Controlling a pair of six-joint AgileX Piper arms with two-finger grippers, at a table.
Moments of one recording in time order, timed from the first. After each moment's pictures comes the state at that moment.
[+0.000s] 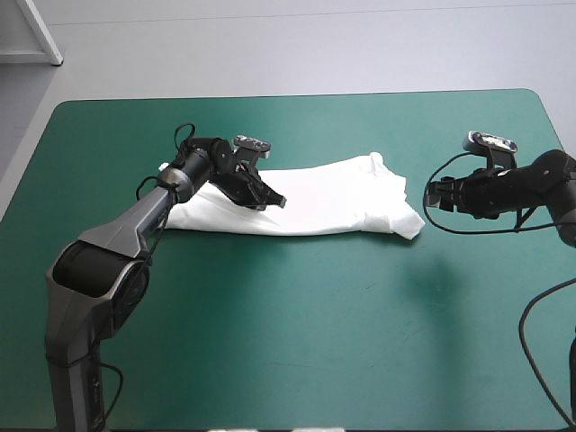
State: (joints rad) left arm -0.38 2.08 -1.71 -0.27 0.90 0.24; right arm -0.12 1.55 -1.22 0.58 0.89 -0.36
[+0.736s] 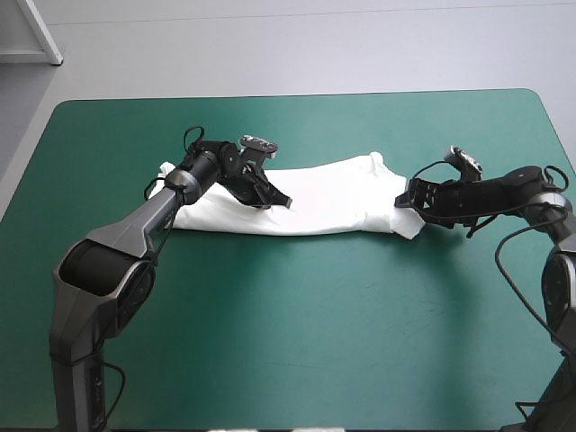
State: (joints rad) left arm -0.40 2.10 -1.72 -0.26 0.84 0.24; right arm -0.13 1.88 -1.22 1.01 0.86 -0.56
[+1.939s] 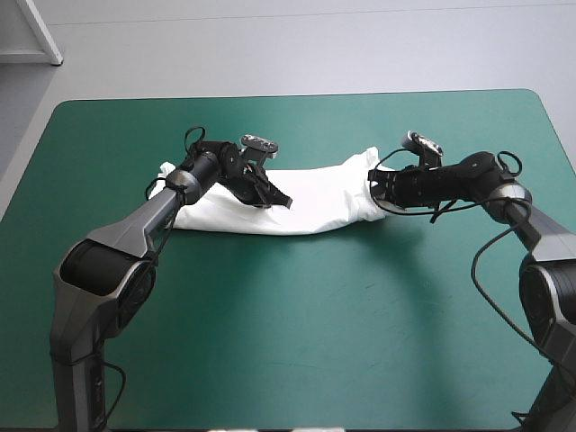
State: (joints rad) left arm -0.40 2.11 -1.72 -0.25 0.83 0.25; right arm 0.08 1.86 -1.30 0.98 0.73 -0.48
